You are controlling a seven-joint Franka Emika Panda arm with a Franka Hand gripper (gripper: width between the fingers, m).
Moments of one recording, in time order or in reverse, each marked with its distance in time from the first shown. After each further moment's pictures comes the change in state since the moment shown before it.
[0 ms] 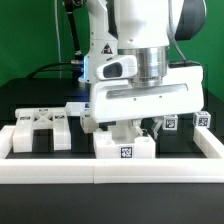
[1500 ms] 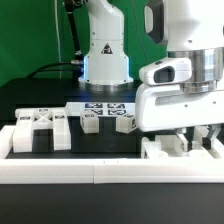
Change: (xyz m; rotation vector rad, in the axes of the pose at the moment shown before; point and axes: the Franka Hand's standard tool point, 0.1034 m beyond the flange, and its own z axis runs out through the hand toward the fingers) arm 0.058 -0.063 0.005 0.015 0.018 0.034
